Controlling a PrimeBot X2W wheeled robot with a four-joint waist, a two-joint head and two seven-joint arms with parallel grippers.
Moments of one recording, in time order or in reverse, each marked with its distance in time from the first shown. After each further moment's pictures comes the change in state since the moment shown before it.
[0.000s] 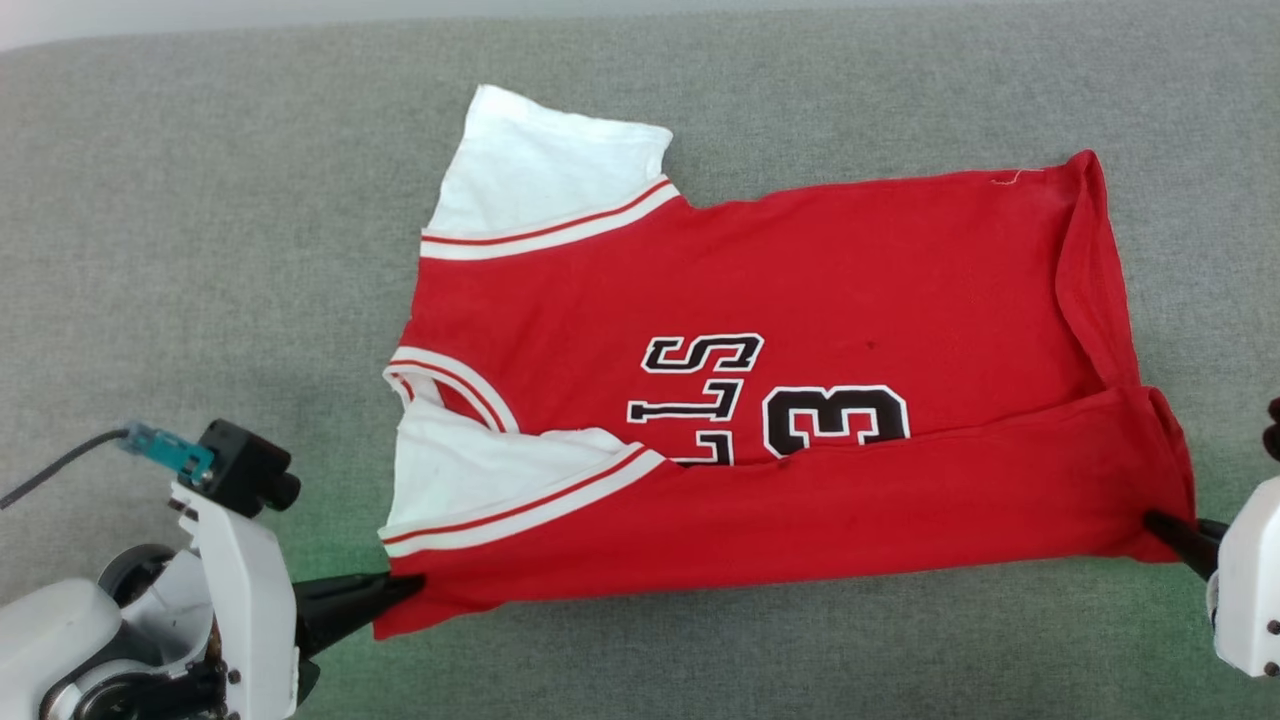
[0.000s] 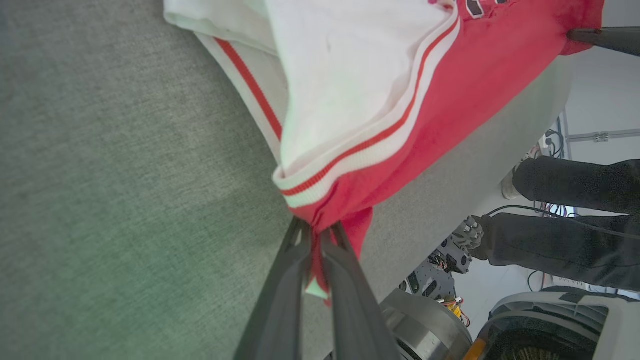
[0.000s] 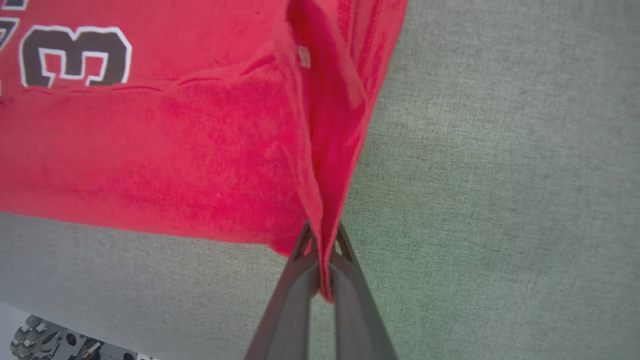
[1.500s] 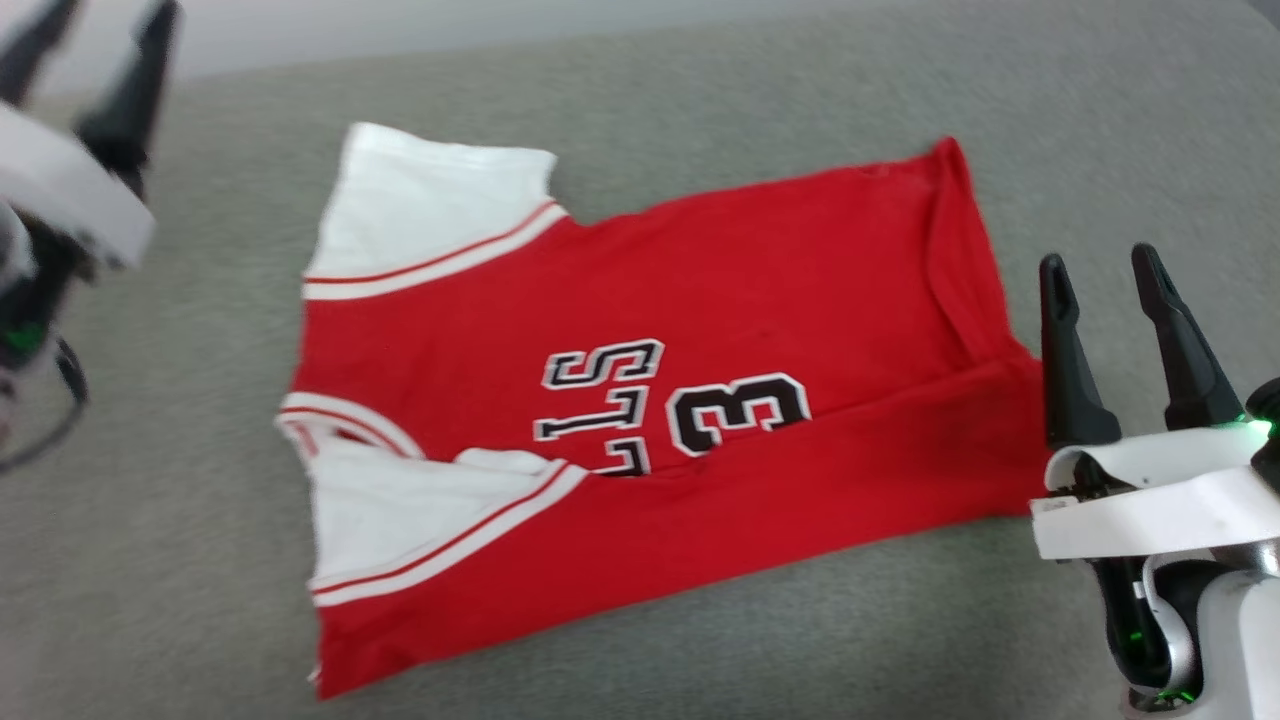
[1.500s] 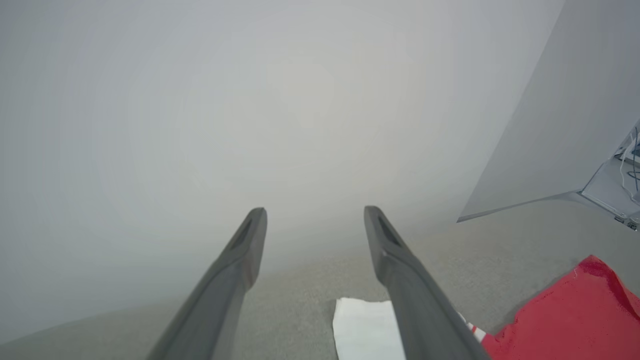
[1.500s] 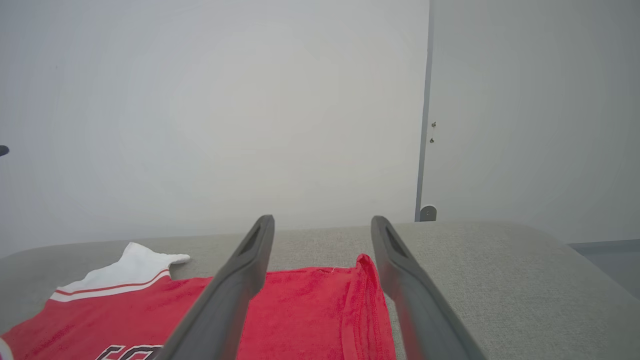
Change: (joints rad) left arm -0.324 -0.350 0.513 0.626 0.547 0.008 -0.414; right arm -0.105 0.332 0.097 0.103 -0.304 0.000 -1.155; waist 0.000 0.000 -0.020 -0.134
